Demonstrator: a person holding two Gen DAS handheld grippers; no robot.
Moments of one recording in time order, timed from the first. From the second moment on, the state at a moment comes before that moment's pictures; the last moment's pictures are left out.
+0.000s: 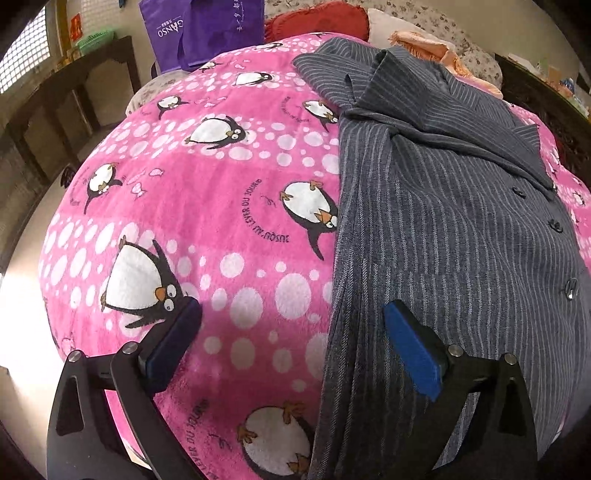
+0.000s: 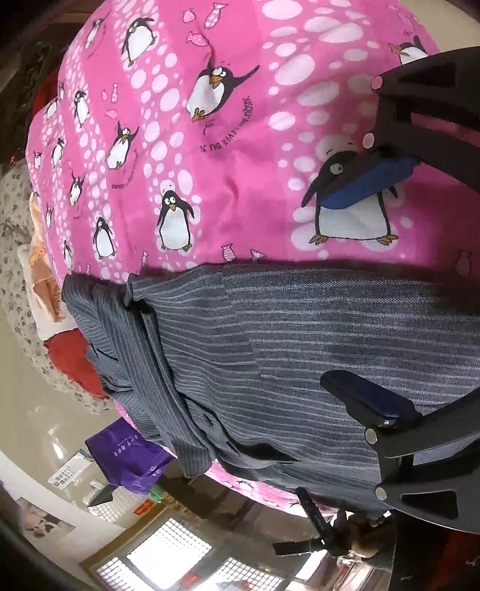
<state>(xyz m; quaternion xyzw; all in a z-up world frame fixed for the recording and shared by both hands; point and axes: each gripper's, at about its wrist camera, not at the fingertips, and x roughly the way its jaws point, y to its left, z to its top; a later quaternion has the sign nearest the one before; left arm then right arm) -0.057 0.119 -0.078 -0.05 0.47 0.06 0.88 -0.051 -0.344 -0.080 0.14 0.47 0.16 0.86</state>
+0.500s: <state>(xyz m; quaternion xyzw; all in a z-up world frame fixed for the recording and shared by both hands) -0.067 0.122 -0.075 -0.04 0.47 0.03 0.88 -0.073 -0.347 -0.075 0.16 0.47 0.21 0.84</state>
